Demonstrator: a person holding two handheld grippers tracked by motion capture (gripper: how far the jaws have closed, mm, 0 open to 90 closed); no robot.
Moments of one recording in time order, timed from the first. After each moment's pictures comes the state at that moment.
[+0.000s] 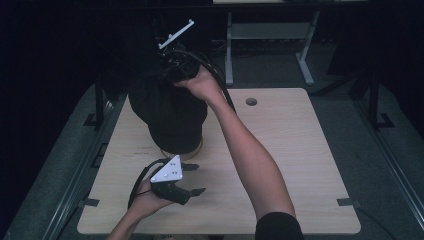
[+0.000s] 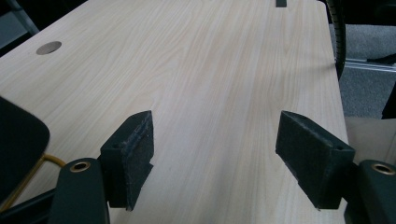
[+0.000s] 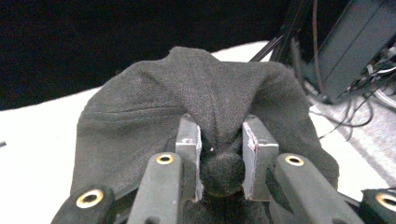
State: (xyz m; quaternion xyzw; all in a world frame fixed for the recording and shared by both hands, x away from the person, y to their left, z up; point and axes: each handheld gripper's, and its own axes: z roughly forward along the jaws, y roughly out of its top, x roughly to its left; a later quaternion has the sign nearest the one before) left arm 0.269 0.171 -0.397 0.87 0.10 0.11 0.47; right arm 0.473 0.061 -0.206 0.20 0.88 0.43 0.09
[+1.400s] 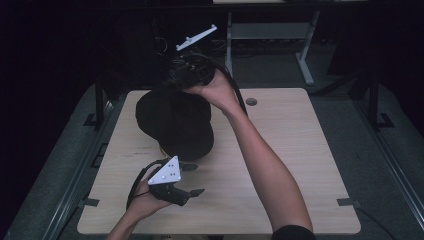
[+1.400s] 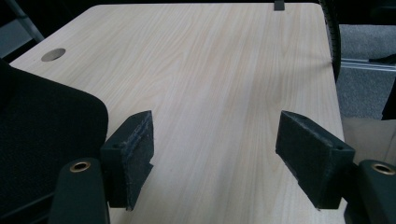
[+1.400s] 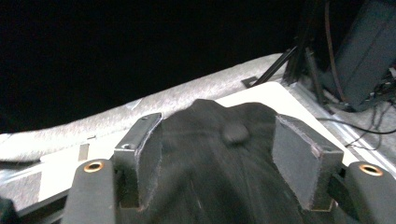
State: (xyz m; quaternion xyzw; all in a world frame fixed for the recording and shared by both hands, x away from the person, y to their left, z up) left arm 0.264 0.174 -0.392 0.86 0.10 0.12 0.48; right arm 0.455 0.015 -0.210 0.21 0.84 0.49 0.06
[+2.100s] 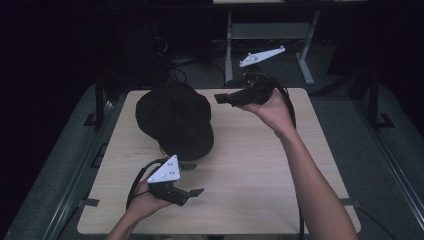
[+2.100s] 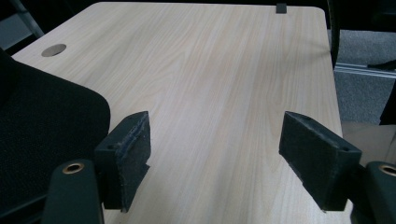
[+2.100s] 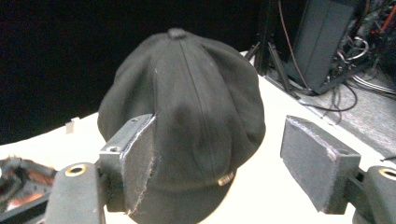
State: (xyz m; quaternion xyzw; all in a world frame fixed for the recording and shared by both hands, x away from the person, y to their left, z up) left arm 0.266 0.176 -0.392 0.86 0.11 0.12 0.48; right arm 0.411 -0.108 -0.237 0.27 0.82 0.50 0.09
